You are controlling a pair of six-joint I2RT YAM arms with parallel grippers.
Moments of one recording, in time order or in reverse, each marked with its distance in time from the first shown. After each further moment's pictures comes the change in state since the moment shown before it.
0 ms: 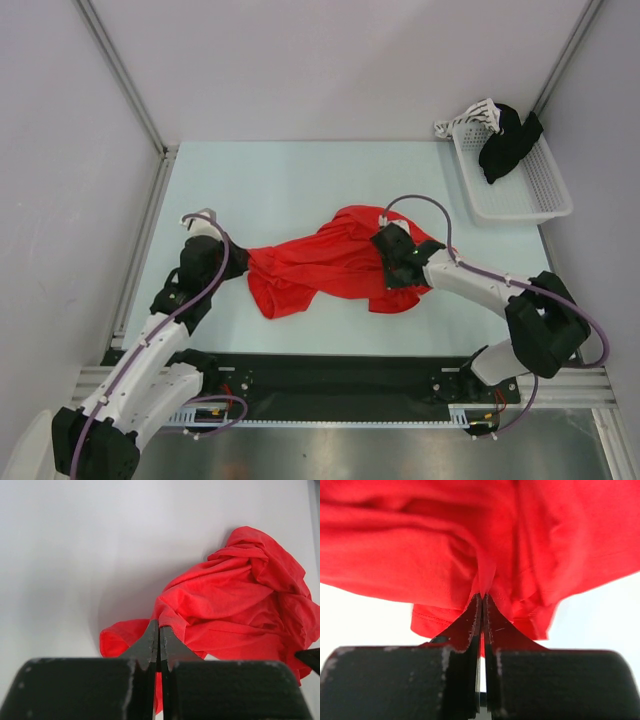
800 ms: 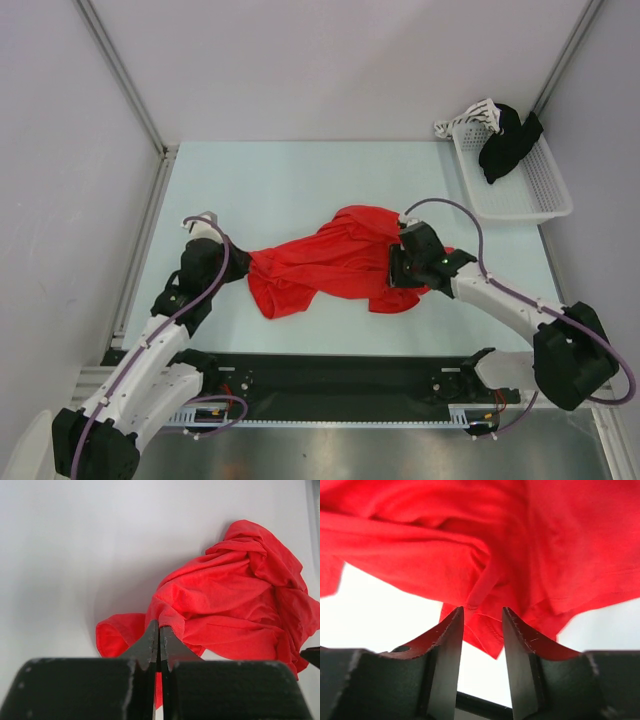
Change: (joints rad) left arm 0.000 -0.006 -0.021 0.008 0.025 -0.016; right arm -0.156 -0.235 -0.121 0.113 -0.238 0.010
